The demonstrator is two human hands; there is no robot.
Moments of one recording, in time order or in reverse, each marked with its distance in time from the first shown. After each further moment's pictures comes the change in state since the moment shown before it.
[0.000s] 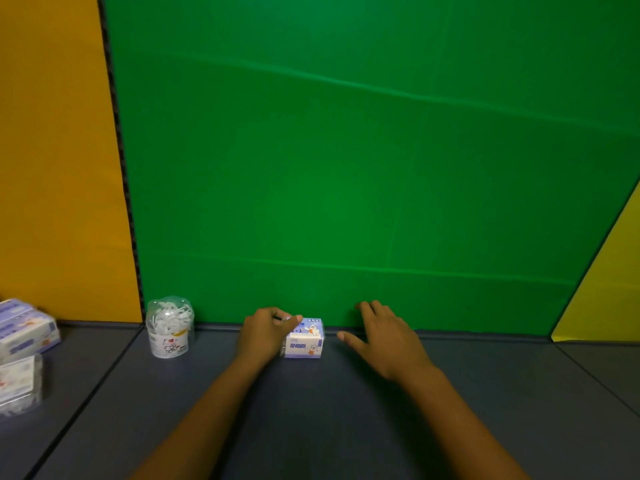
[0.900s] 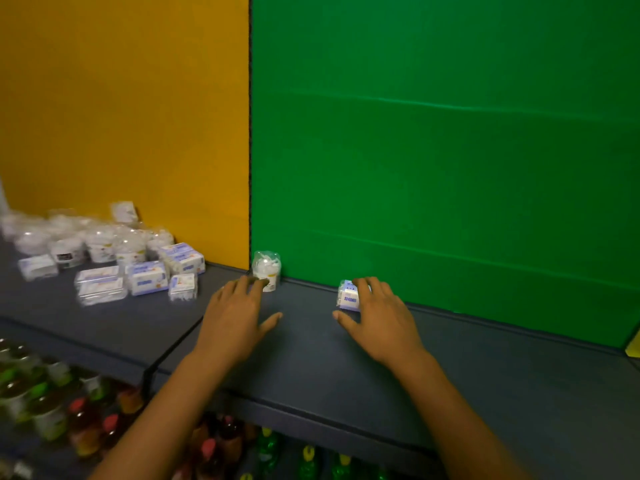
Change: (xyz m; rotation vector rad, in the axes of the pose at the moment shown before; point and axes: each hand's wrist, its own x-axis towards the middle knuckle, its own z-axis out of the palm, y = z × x) left_hand -0.217 0.006 -0.123 0.895 0.345 0.191; right_hand -0.100 -0.079 -0.044 0.199 0.174 -0.298
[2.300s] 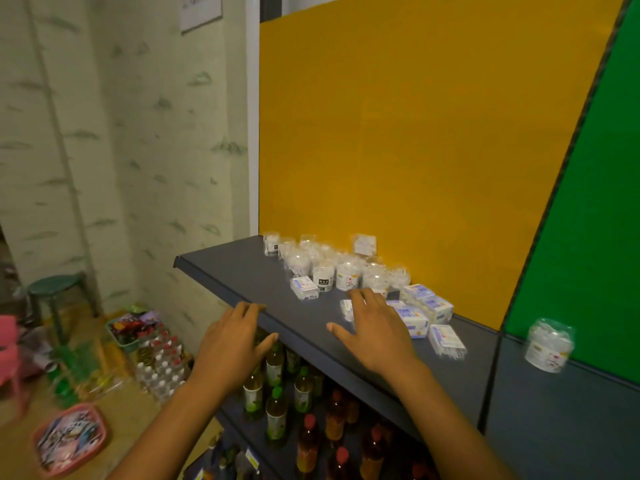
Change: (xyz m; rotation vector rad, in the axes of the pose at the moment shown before) left_hand -0.127 -0.442 -0.111 0.053 0.034 -0.414; right_hand 0.127 -0.470 0.131 0.190 -0.101 -0.402
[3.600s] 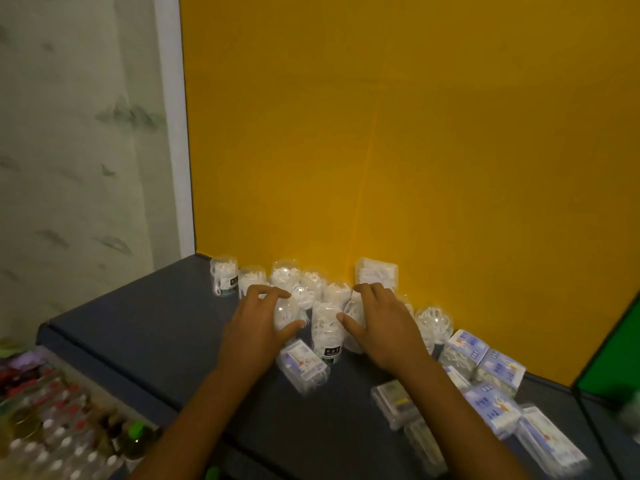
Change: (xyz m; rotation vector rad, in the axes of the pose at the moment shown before) left_hand 0.292 -0.070 0.152 -0.409 -0.016 0.125; right_hand 0.229 0.053 0.105 -0.089 0.040 0.308
